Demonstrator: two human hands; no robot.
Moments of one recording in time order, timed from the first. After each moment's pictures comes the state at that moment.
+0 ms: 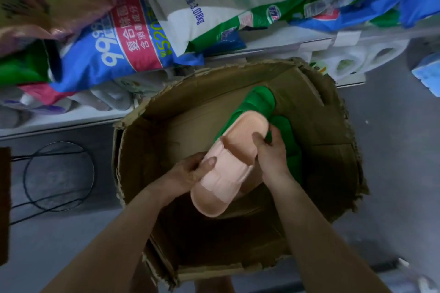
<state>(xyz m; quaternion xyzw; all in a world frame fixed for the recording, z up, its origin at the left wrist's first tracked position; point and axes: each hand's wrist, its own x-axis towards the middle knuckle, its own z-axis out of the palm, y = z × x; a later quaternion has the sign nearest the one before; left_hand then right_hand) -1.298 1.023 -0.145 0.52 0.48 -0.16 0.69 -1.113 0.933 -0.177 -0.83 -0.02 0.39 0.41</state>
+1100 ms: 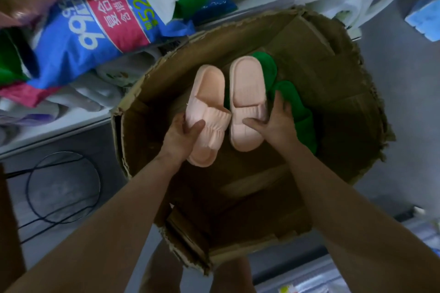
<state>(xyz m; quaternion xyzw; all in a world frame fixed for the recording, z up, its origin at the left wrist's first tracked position) -1.303 1.046 -0.192 0.57 0.59 -0.05 0.57 -1.118 0.917 -0.218 -0.90 -0.21 0.34 0.17</state>
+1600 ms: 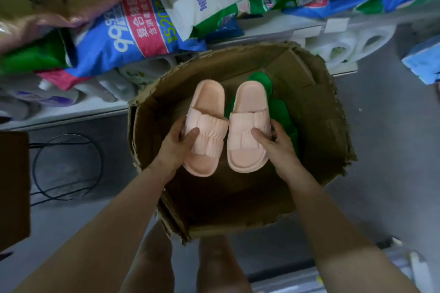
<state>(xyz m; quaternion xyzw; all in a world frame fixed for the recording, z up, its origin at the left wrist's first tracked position) -1.323 1.011 -0.133 0.50 0.59 0.03 0.63 -1.123 0.876 -0.145 -0.79 -0.07 0.47 0.39</state>
